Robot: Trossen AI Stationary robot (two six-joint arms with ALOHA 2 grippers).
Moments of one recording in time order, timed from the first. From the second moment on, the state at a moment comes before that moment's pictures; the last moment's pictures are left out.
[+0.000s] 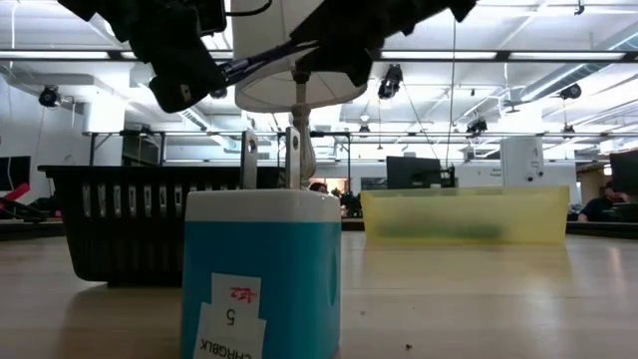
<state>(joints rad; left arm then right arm) -0.14 1.13 0.77 -0.27 0.03 -0.51 0.03 1.61 1.16 -0.01 -0.06 0.18</state>
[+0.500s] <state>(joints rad) -0.14 1.13 0.77 -0.28 0.03 -0.49 0.03 1.65 1.21 -0.09 -0.05 0.16</state>
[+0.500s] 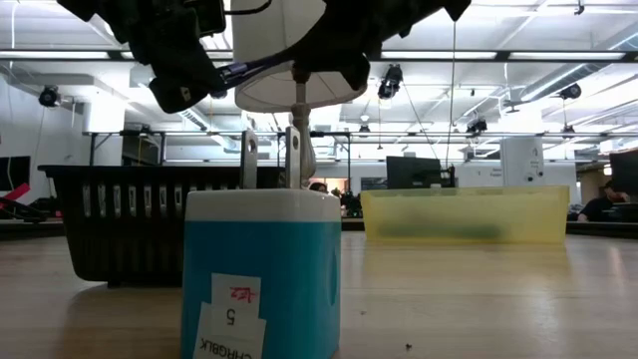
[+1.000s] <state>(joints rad) -0.14 1.13 0.77 -0.28 0.04 -0.49 0.03 1.62 1.21 -0.22 -0.05 0.11</state>
